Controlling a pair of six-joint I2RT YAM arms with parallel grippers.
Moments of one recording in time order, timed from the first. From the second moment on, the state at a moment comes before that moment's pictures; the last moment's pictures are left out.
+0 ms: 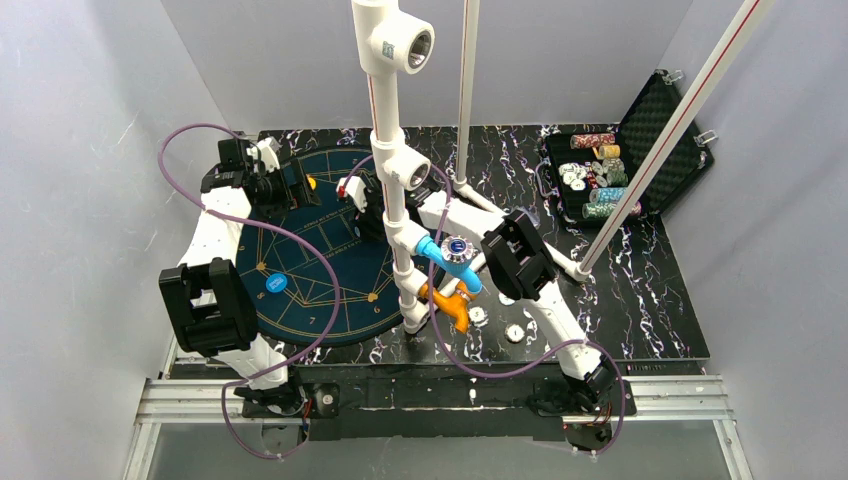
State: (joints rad) left arm 0.16 1.60 1.34 -0.69 0.41 -0.13; right arm 0.82 2.41 2.03 -0.36 -0.42 -0.41
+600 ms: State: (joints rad) left arm 0.17 1.60 1.34 -0.70 0.41 -0.12; right arm 0.84 2.46 2.05 -0.31 -0.40 -0.38
